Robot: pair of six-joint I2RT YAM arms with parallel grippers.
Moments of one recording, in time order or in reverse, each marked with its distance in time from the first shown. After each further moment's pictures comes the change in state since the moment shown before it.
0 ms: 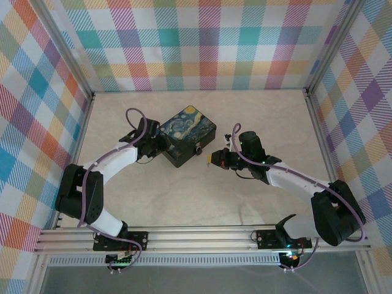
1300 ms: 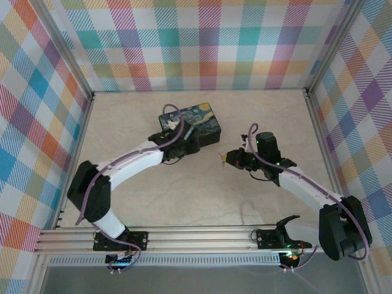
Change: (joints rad) left arm -0.423 0.109 0.258 -0.220 -0.347 0.000; right arm -0.188 -0.136 -0.061 -0.153 -0.043 -0.079
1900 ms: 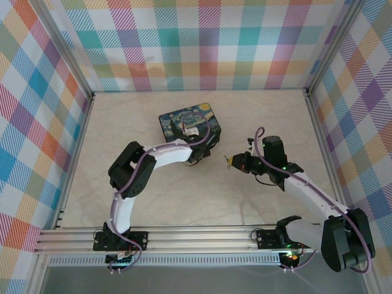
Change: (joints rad) left arm -0.034 0.401 0.181 0.101 -0.135 -0.139; right arm -0.047 -0.089 -0.050 -0.078 -0.011 -0.044
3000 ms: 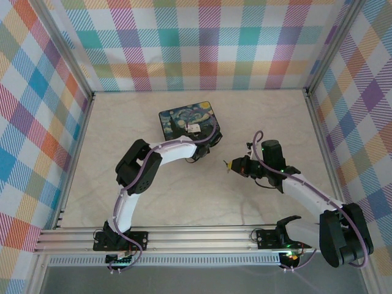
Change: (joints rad) left arm 0.010 0.074 0.121 -0.116 -0.104 0.080; right arm -0.005 0.035 -0.072 0.093 -0.037 0.027
